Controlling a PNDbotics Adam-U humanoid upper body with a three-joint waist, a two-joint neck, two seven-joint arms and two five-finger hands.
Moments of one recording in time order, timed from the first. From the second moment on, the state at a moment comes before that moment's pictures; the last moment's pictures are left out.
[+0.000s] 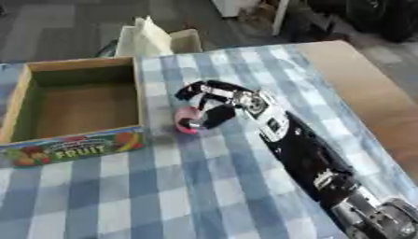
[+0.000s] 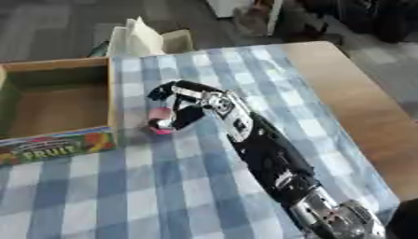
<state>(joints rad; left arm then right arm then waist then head) -0.36 0.24 0.03 -1.69 0.12 0.07 -0.18 -0.81 -0.32 0.13 -1.05 0.55 -0.27 0.54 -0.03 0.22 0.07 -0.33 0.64</state>
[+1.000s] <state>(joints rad) -0.36 0.24 0.03 -1.69 0.12 0.07 -0.18 -0.81 -0.31 0.12 -1.05 0.81 -0.32 0.51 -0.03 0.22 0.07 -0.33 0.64</state>
